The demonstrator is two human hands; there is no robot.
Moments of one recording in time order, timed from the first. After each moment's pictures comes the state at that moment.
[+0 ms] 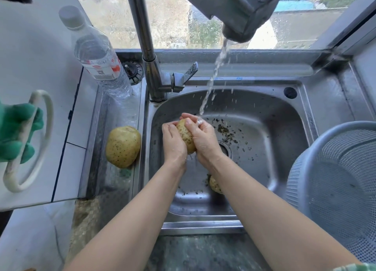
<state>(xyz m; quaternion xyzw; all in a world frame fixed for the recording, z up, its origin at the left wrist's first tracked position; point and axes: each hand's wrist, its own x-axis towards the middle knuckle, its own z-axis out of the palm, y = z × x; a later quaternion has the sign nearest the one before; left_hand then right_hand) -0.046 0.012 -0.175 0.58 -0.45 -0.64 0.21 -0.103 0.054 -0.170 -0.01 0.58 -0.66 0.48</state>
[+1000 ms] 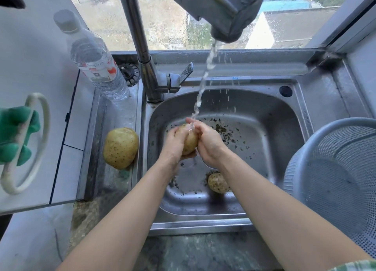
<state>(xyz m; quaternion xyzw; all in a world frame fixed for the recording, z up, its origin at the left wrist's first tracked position) -0.038 0.011 -0.170 0.51 -0.47 -0.72 0.05 -0.119 0.062 -0.175 0.03 0.58 -0.62 0.52</state>
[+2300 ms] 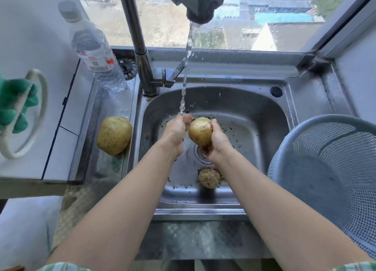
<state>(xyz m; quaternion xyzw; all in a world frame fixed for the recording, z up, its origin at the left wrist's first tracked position) -0.067 0.026 -0.146 0.53 -0.42 -0.73 0.07 -0.138 0.102 -0.191 0.22 0.63 -0.57 0.48</state>
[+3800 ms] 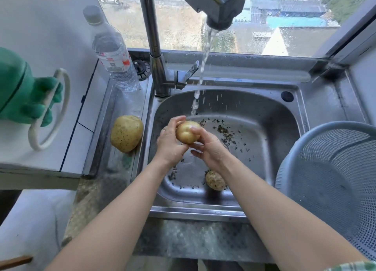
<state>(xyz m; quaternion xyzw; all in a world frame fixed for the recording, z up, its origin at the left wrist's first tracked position) -0.003 0.020 -0.173 0.43 -0.74 -0.50 0.10 -0.109 0.101 -0.176 -0.01 0.59 -0.56 0.58</state>
